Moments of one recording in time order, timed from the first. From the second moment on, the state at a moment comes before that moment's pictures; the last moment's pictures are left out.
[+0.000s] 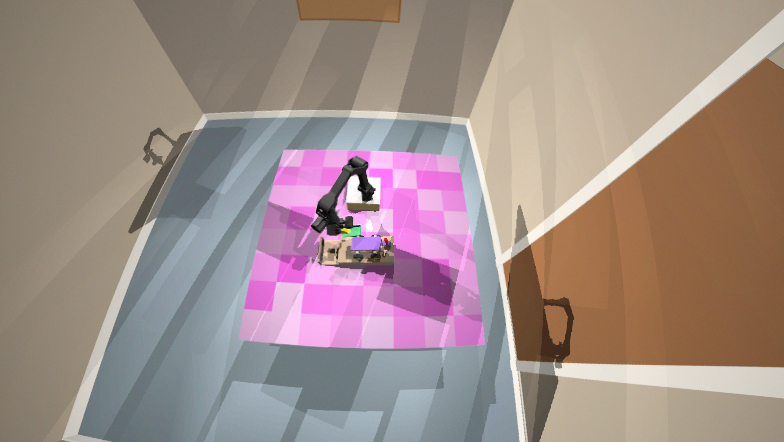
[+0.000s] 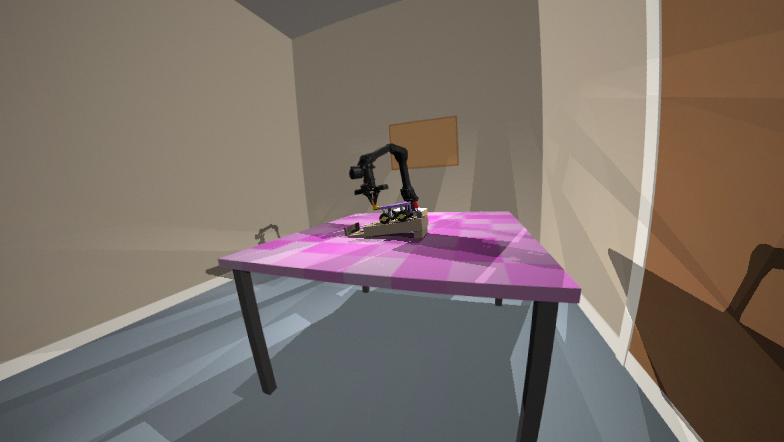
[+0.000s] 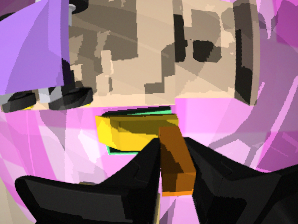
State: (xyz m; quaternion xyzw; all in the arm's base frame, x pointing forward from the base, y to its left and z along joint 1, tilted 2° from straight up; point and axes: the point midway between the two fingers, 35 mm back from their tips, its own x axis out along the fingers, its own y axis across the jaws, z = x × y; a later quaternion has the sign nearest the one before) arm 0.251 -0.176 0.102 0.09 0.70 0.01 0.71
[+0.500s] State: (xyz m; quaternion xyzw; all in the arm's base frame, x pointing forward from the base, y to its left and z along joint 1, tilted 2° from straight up) arm 0.269 -0.179 0.092 0.08 0.70 0.01 0.71
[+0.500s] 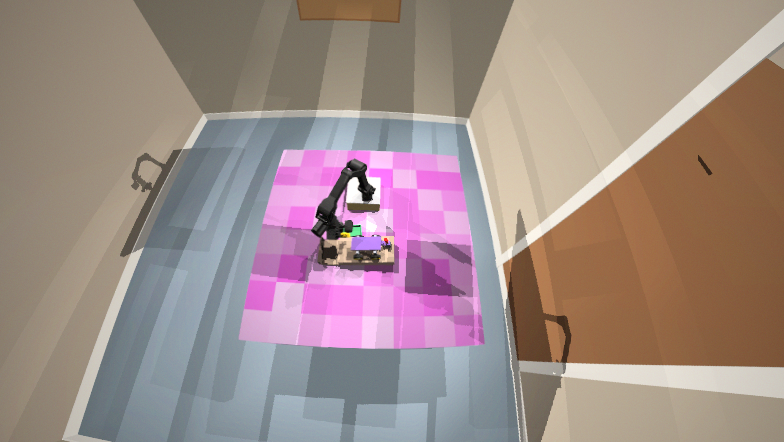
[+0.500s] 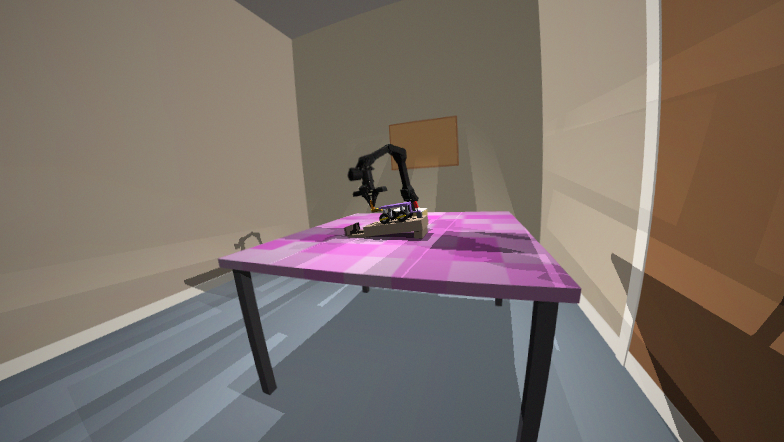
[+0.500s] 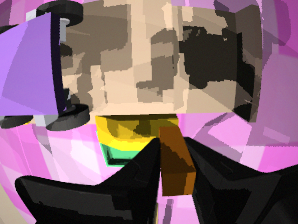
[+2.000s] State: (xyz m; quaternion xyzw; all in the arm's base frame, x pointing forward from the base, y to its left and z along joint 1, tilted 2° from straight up) arm 0.269 -0.155 0.039 0.09 0.70 0.01 0.71
